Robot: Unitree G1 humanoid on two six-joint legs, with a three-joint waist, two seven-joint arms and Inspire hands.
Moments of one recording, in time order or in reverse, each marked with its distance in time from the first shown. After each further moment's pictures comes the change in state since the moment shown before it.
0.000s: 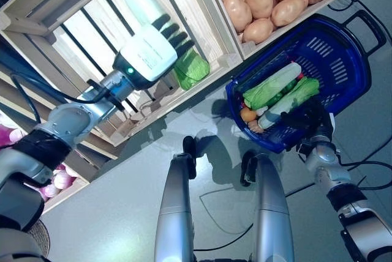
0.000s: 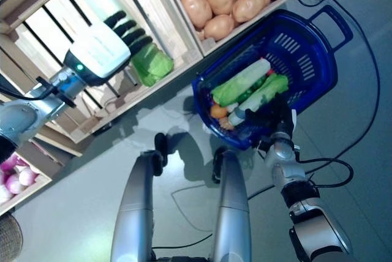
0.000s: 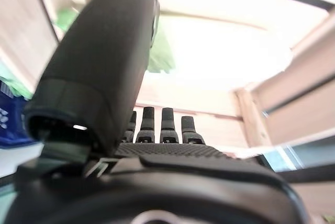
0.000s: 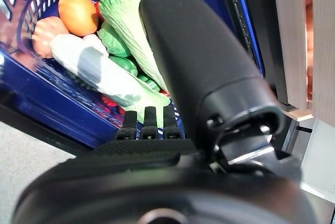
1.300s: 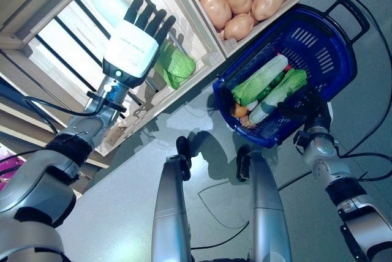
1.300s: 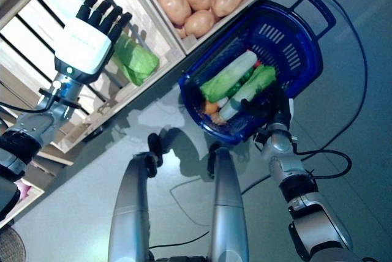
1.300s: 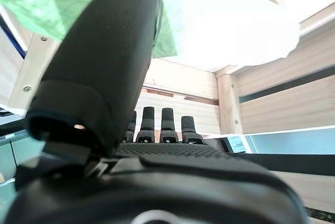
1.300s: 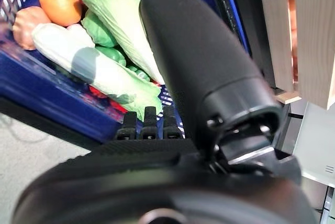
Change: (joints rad) left arm 0.009 -0.167 0.090 0.271 -0.034 0.118 0.346; right arm -0.037 -0.004 0.007 -0.055 -0.004 0.017 -0.014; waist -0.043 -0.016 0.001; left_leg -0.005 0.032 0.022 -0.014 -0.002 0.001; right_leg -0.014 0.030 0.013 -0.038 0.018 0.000
